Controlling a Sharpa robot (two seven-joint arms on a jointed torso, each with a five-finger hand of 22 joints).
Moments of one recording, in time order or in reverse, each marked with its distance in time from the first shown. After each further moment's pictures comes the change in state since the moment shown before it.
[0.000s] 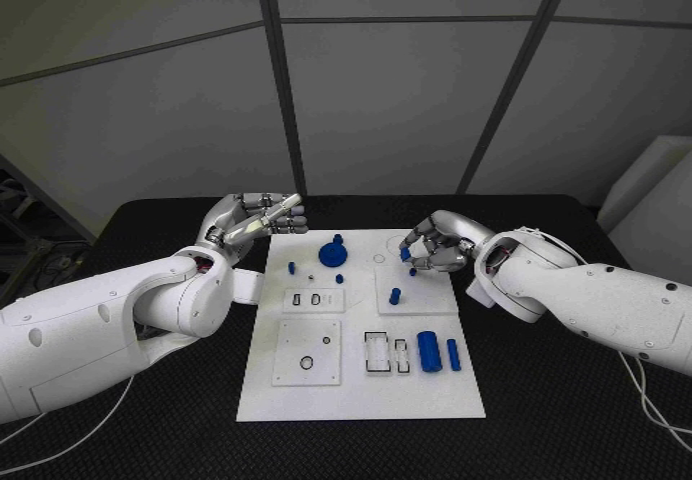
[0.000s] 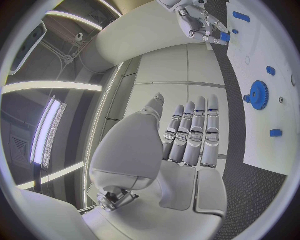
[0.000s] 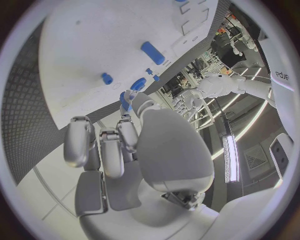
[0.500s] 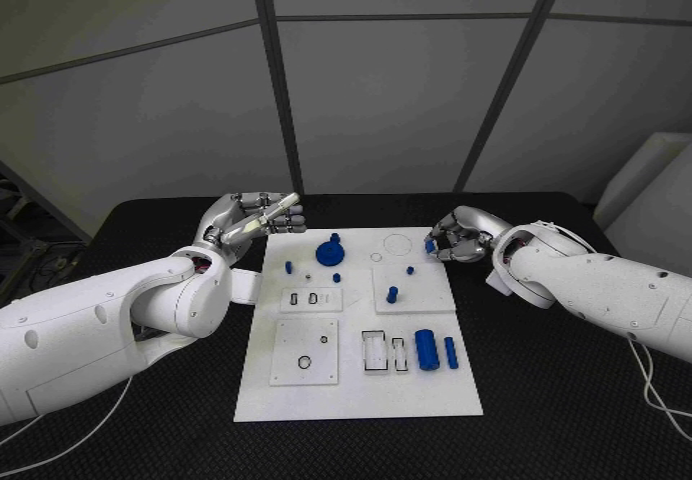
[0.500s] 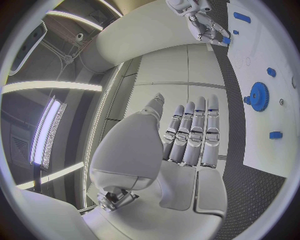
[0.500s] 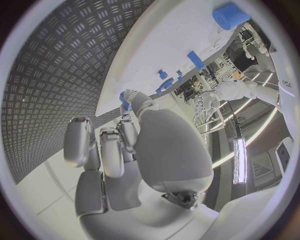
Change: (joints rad) left arm 0.000 0.006 0.000 -0.001 0.000 0.000 0.001; left_hand 0.000 0.000 0.000 0.000 0.000 0.000 0.000 0.000 0.000 0.000 0.000 0.000 0.000 0.000 0.000 0.000 0.000 0.000 0.000 0.000 0.000 0.000; right arm -0.006 0.027 -0.002 -0.234 -0.004 0.030 0.083; right_hand 0.020 0.021 -0.037 -0.006 0.015 0.011 -0.002 0.002 0.000 0.001 -0.001 0.004 0.001 0.000 0.000 0.000 0.000 0.000 0.000 0.000 0.000 -0.001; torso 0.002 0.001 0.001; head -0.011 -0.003
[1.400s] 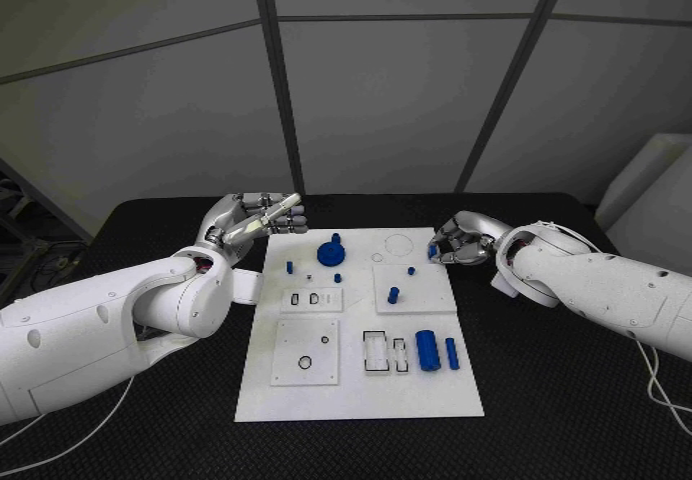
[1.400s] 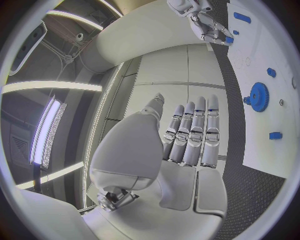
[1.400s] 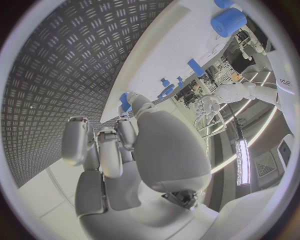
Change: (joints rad) left arm 0.000 0.001 0.000 0.000 0.000 0.000 0.000; left_hand 0.000 0.000 0.000 0.000 0.000 0.000 0.000 0.000 0.000 0.000 0.000 0.000 0.000 0.000 0.000 0.000 0.000 0.000 0.000 0.000 0.000 0.000; right arm 0.001 0.013 0.000 -0.047 -0.012 0.080 0.015; right_hand -0.007 -0.035 -0.113 0.059 -0.093 -0.056 0.027 -0.042 -0.002 -0.025 0.026 -0.012 -0.018 -0.002 0.030 0.000 0.000 0.000 -0.015 0.032 0.000 -0.015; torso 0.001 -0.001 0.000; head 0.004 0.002
